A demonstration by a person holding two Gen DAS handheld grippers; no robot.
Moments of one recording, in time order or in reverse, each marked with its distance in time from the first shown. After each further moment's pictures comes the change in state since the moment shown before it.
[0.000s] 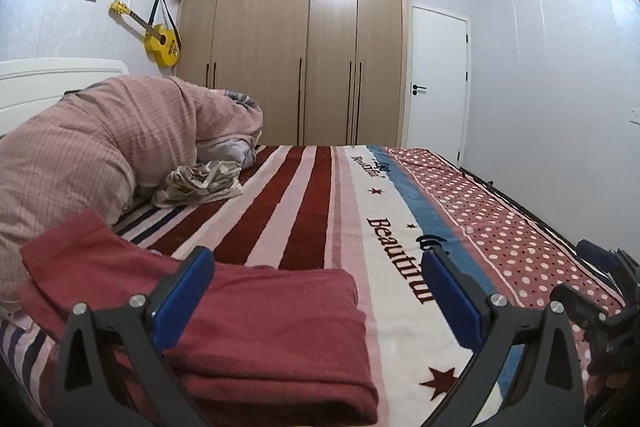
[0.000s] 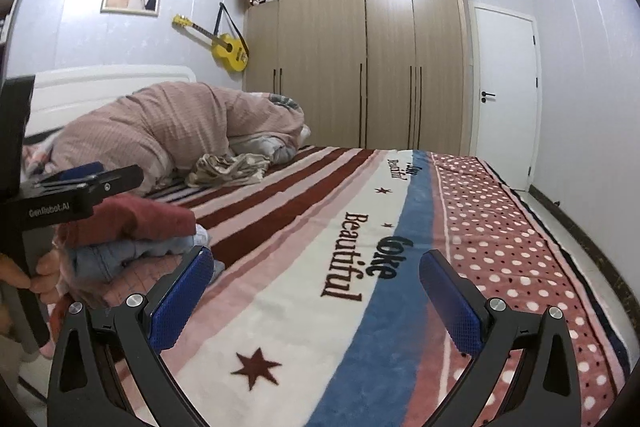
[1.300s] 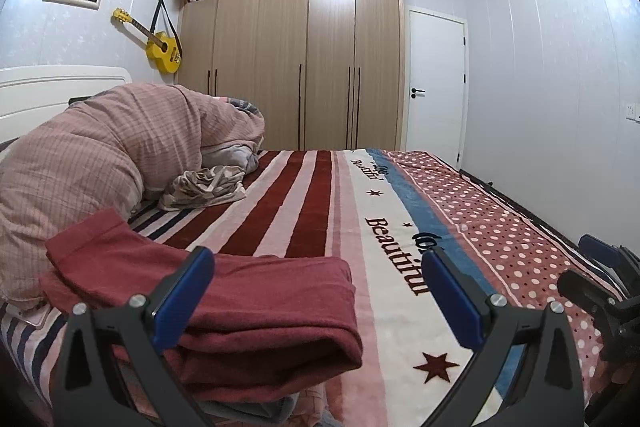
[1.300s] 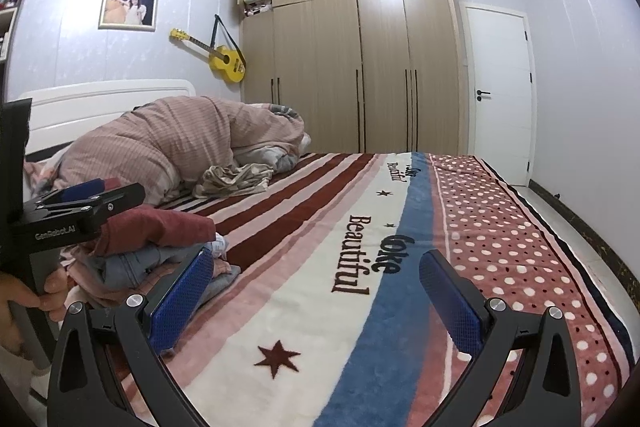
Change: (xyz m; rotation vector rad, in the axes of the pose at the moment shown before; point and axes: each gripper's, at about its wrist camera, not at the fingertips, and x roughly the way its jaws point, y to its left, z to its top) left arm -0.036 -0.005 -0.006 0.016 -0.020 0.011; right arm -0.034 0.003 0.000 0.056 -0.027 0.013
